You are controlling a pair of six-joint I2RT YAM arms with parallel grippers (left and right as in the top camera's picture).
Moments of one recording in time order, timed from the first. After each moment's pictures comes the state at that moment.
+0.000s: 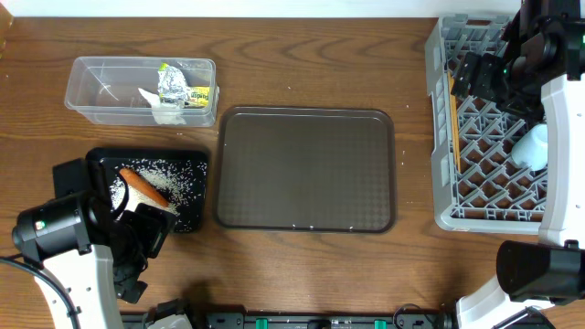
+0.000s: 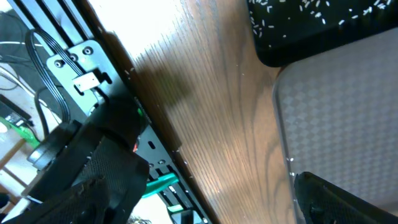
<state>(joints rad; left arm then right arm) 0.34 1.06 1.16 -1.69 0.10 -0.85 -0.05 1.80 2.07 -1.50 -0.03 0.30</state>
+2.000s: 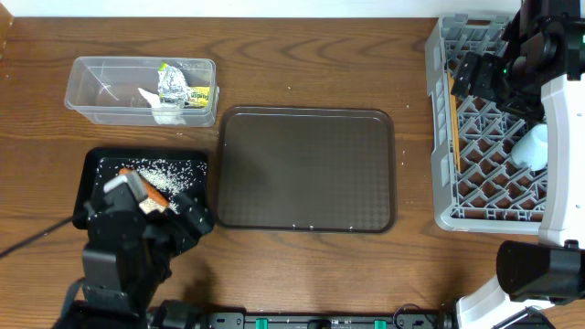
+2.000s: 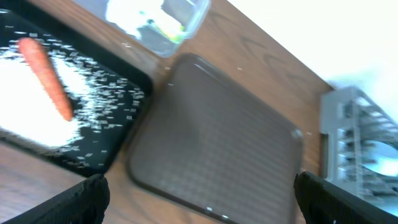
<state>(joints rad) -0.18 0.56 0.96 -1.05 -0.04 -0.72 -0.05 1.80 2.07 -1.50 -0.03 0.30</state>
